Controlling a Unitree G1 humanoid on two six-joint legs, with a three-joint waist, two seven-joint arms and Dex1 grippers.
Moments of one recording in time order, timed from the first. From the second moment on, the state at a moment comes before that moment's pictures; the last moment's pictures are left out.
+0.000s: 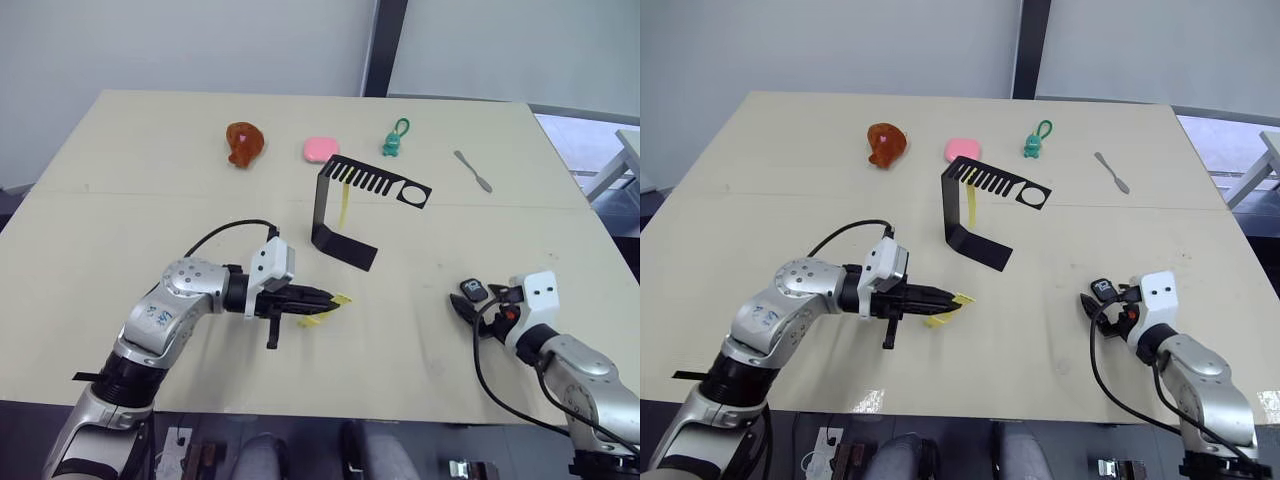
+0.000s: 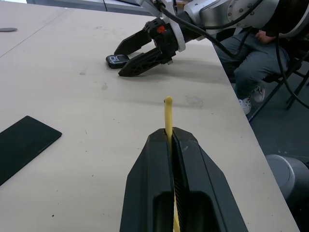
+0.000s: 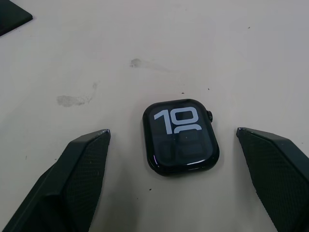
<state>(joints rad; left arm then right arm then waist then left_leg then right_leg) -0.48 0.59 -0.21 -0.22 -0.45 0.49 -1.07 0.01 -0.52 -0.29 -0.20 0.38 0.53 0.47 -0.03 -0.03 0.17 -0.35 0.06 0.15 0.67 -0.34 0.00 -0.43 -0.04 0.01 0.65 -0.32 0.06</state>
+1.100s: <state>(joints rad) -0.48 0.61 -0.20 -0.21 -0.40 0.41 -1.09 0.05 -0.75 -0.29 -0.43 0.48 0.72 0.59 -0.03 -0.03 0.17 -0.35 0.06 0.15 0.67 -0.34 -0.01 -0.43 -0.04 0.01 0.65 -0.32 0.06</state>
